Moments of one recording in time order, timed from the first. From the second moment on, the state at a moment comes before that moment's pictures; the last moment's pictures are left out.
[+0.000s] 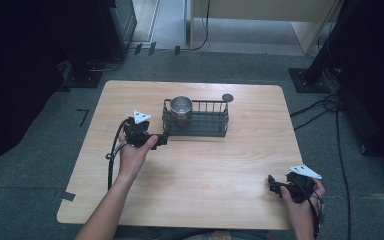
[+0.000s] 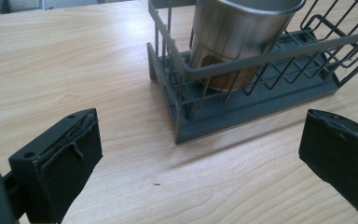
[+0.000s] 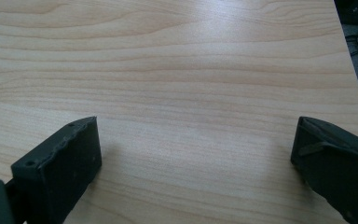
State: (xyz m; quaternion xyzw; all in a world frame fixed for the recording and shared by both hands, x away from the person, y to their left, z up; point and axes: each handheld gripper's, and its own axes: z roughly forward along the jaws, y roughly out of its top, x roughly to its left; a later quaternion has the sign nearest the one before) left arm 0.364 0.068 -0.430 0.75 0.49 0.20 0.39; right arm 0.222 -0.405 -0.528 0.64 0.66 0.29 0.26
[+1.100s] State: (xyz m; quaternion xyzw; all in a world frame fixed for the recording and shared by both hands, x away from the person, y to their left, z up) left arm 0.302 0.165 -0.494 0.71 0.57 0.22 0.34; right arm 0.222 -0.405 -0.528 0.64 0.66 0.29 0.26
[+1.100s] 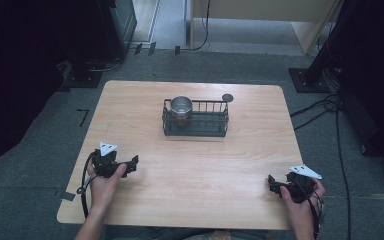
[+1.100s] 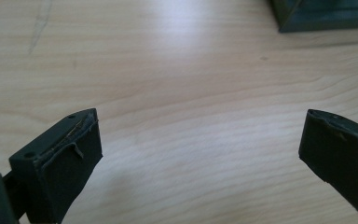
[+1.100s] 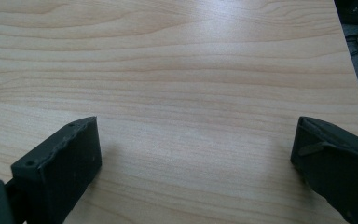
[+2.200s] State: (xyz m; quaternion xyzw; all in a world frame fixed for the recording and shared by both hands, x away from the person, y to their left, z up) left arm 0.267 0.234 -0.518 0.72 0.59 0.24 0.28; right arm 0.222 -0.405 -0.528 0.64 0.66 0.29 0.26
